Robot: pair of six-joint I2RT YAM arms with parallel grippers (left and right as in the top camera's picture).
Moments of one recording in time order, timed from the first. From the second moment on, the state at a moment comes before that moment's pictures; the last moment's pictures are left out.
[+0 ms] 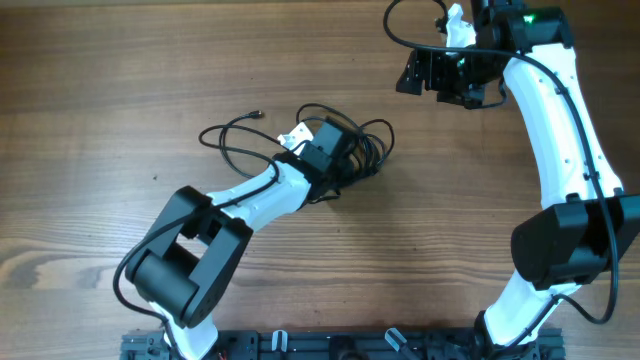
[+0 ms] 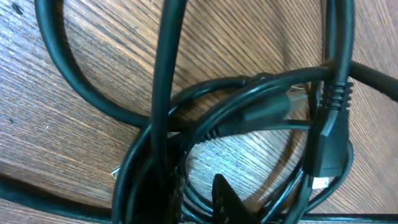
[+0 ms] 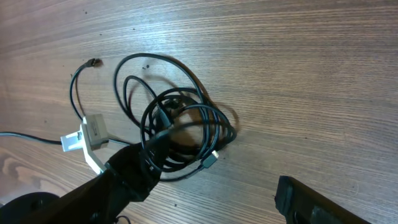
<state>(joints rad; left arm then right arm) -0.64 1.89 1.05 -0.24 -0.07 -1.29 0.12 1.93 1.92 -1.27 -0.38 0.20</state>
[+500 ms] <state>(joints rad) -0.33 1.55 1.08 -0.45 0.23 -1.06 0.17 1.93 1.92 -1.29 -0.38 0.16</state>
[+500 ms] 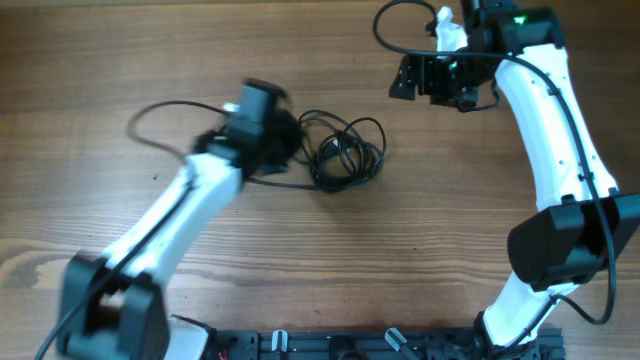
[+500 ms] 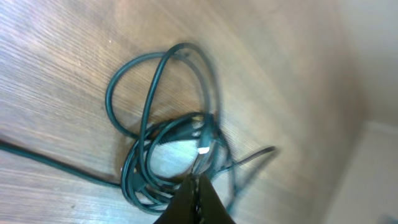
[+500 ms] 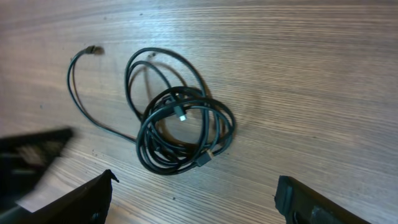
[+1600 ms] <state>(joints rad) -0.09 1.63 1.21 -0.48 0.72 -0.82 0.25 1.93 1.92 -1.23 -0.34 0.22</state>
